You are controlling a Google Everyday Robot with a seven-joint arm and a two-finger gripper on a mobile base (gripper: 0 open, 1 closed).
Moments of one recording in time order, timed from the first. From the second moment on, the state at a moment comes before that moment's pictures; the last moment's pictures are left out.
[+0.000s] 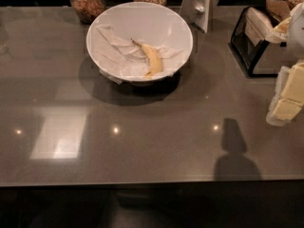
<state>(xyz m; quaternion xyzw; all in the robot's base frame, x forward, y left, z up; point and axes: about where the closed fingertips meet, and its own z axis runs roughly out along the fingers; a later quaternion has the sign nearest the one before) 0.438 -0.217 0.976 -0.60 0.78 -0.03 0.16</state>
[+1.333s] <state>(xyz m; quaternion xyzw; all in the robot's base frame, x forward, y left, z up) 0.486 -0.153 0.998 -0.66 0.70 -0.01 0.27</state>
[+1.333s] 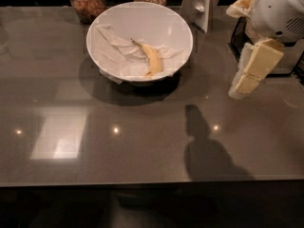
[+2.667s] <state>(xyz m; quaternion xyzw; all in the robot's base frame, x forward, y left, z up) 0.533 -0.079 1.011 -0.72 0.62 0.06 0.31</state>
